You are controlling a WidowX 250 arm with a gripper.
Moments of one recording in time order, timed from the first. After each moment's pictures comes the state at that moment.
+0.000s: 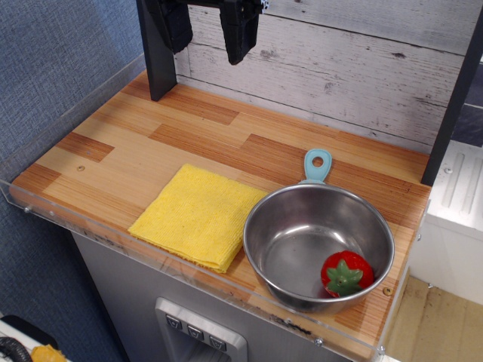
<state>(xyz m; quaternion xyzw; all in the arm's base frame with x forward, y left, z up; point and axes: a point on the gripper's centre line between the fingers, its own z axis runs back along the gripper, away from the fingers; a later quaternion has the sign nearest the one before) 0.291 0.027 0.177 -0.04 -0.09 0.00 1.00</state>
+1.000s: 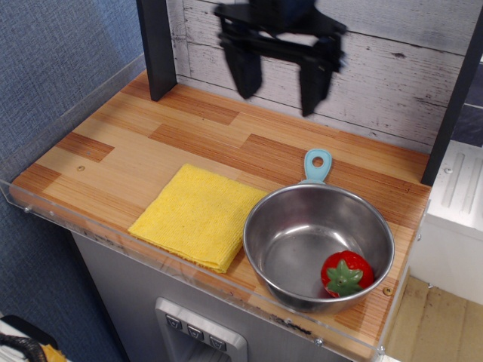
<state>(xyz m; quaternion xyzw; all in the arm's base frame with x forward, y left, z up) 0.298 -0.042 0.143 -0.05 -0.07 -0.07 0.99</state>
